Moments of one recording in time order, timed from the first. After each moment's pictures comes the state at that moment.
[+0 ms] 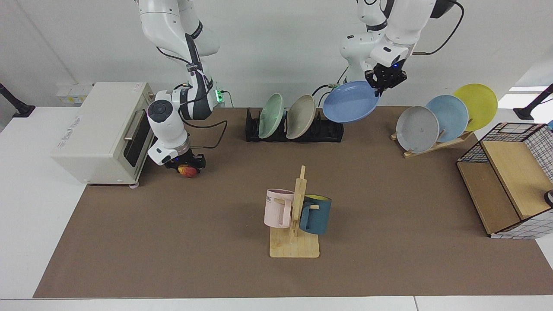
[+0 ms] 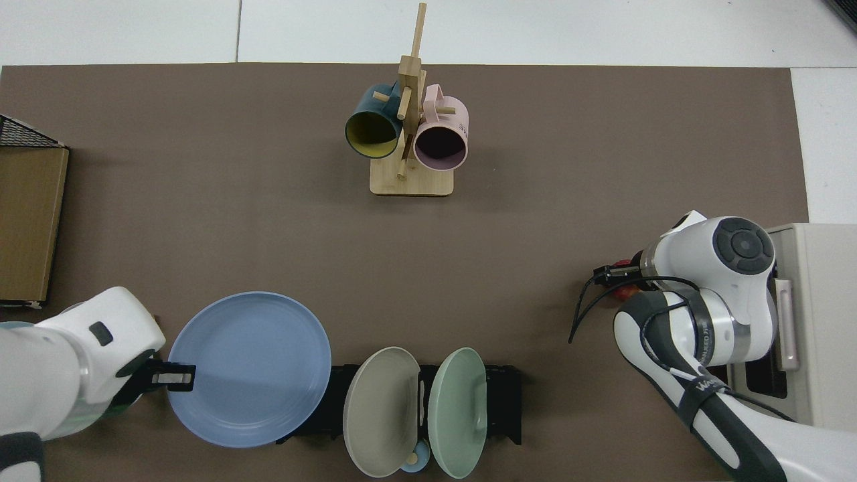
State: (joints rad) left arm 0.14 -0.46 -0.28 -2.15 -0.14 1.65 0.00; right arm 0.17 0.14 -0.10 -2.28 -0.01 2.39 0.07
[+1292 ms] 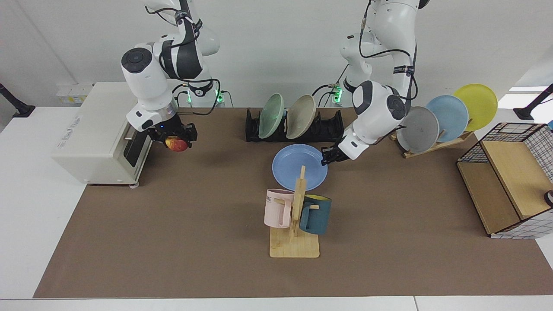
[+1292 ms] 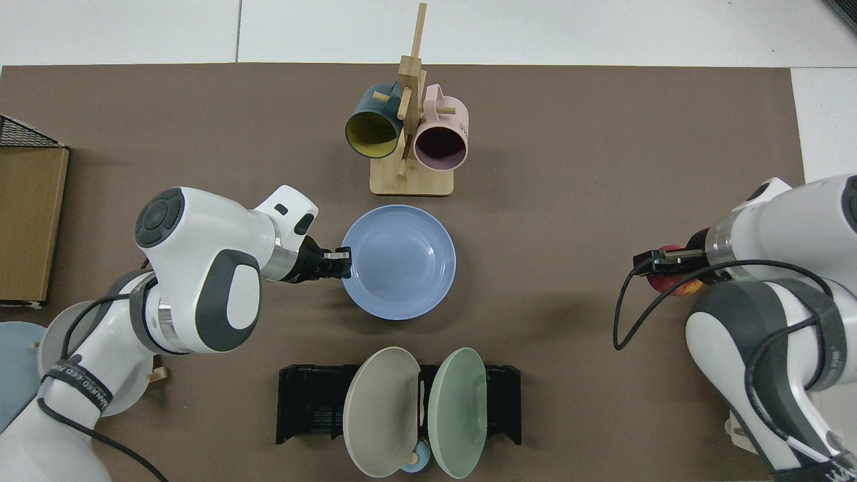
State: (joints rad) left arm 0.11 0.19 -0.46 -2.08 -0.44 2.24 -0.15; right arm 0.18 -0.07 -0.10 -2.07 -0.02 1.97 0.10
